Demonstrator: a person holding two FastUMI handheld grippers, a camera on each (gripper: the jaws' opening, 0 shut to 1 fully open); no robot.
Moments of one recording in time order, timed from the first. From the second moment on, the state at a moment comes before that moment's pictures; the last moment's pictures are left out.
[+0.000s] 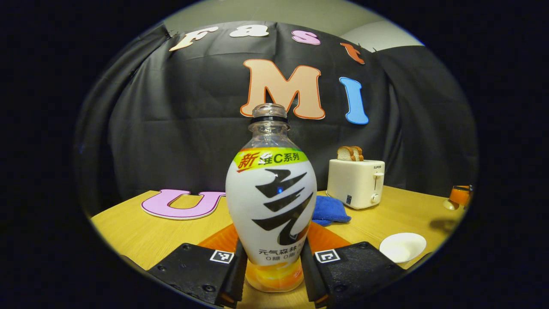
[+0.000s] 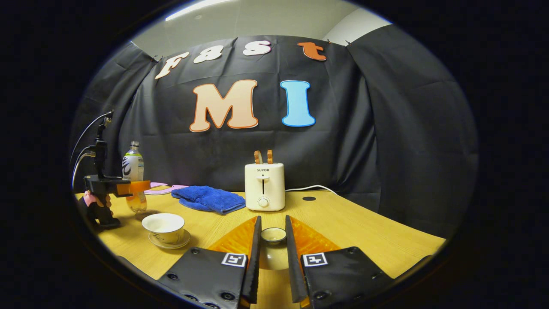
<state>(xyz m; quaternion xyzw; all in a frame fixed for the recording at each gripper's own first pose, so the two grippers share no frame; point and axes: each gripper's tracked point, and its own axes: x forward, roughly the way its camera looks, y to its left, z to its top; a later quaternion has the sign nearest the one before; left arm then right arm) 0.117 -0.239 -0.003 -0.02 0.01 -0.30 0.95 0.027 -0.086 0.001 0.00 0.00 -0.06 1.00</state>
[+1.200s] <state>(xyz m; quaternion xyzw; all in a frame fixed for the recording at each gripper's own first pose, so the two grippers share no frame) 0.124 -0.246 -0.030 0.02 0.05 -0.30 0.95 0.026 -0.087 0.001 0.00 0.00 -0.06 1.00</state>
